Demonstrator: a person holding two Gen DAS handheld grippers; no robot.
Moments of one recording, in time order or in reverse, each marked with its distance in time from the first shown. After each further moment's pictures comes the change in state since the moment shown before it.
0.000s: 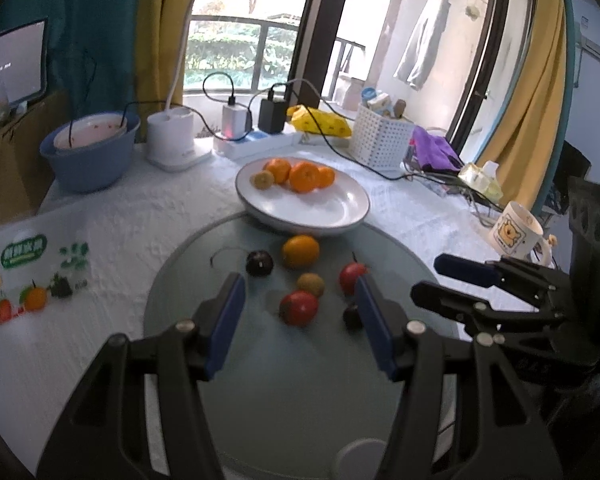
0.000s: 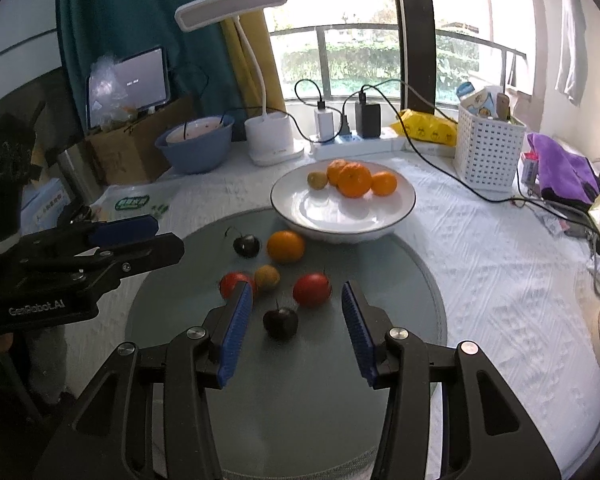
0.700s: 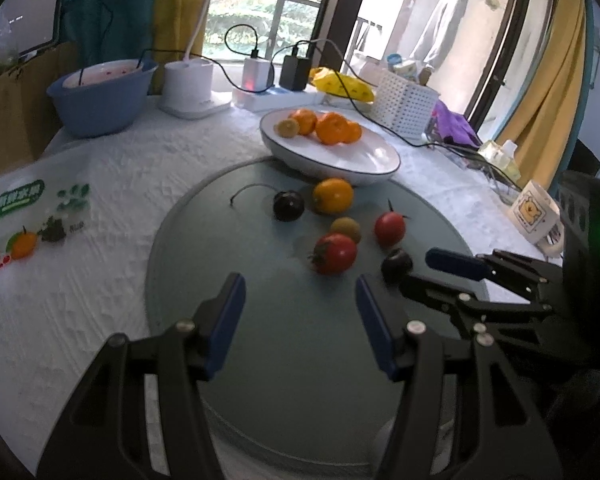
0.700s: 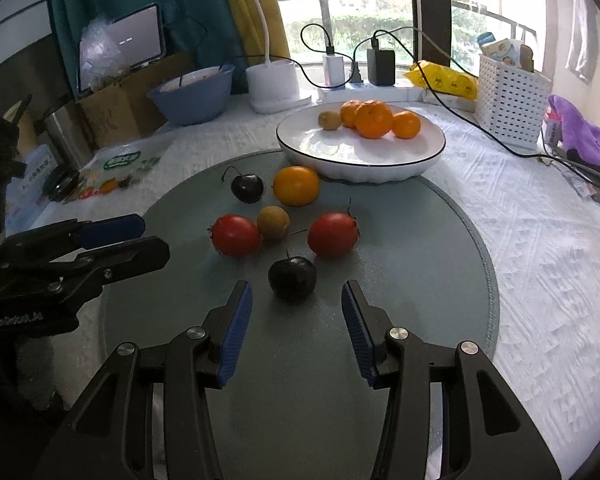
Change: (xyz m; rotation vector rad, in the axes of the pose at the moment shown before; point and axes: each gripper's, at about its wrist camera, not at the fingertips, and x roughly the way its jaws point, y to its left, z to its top) left arm 0.025 0.024 -0.032 -0.051 0.085 0.022; right arm 0.051 0.008 -0.023 0.005 0.114 0.008
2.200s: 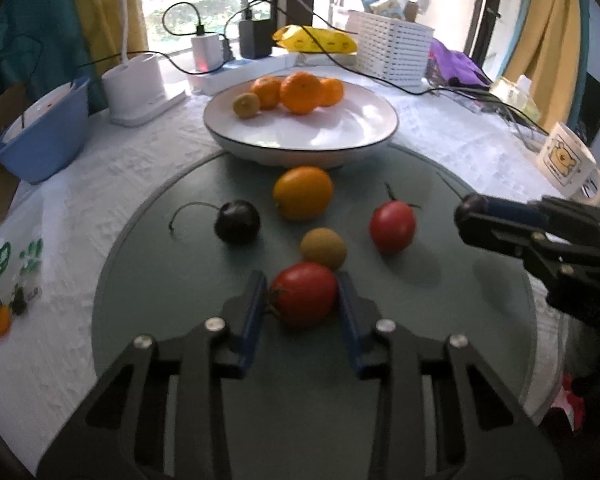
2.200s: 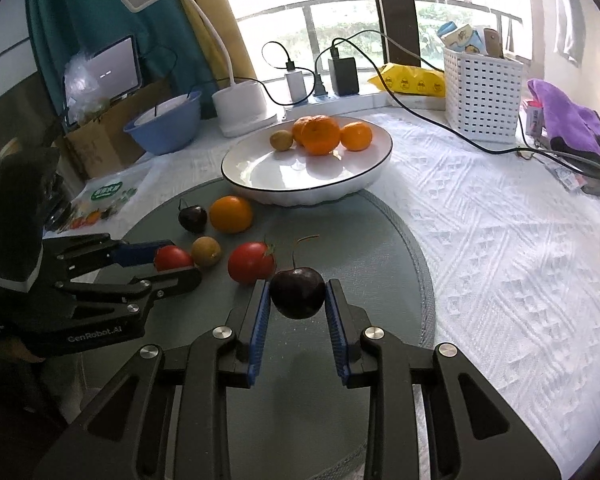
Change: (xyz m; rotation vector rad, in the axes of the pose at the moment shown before) left arm 0.064 -0.043 0.022 0.184 0.133 0.080; right arm -0.011 -0.063 0.009 0.067 -0.051 0.036
